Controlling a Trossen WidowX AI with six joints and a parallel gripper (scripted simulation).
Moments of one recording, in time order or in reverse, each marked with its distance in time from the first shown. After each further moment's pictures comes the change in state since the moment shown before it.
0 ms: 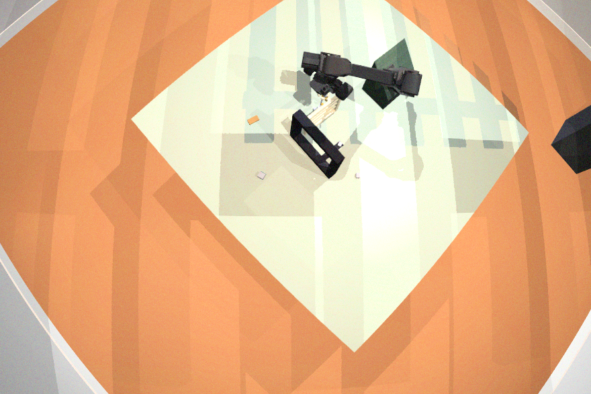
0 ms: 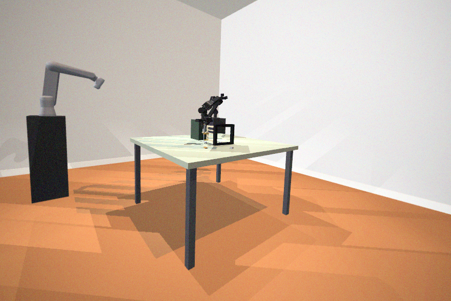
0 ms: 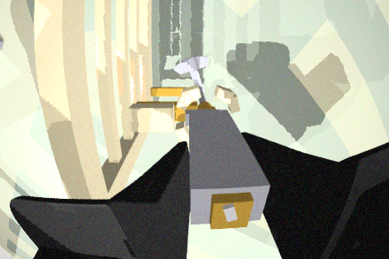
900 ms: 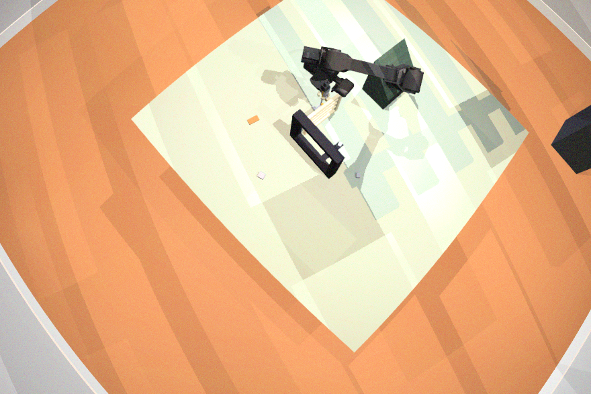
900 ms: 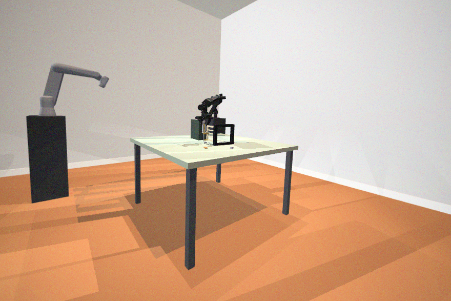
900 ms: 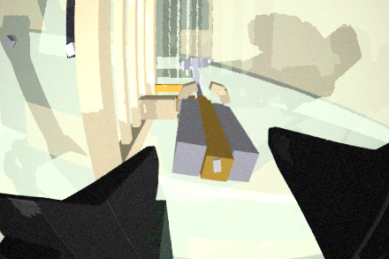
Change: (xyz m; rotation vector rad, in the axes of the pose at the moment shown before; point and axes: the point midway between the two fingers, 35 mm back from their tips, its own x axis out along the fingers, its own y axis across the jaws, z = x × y) arm -0.028 -0.001 0.002 -0.005 0.000 0.001
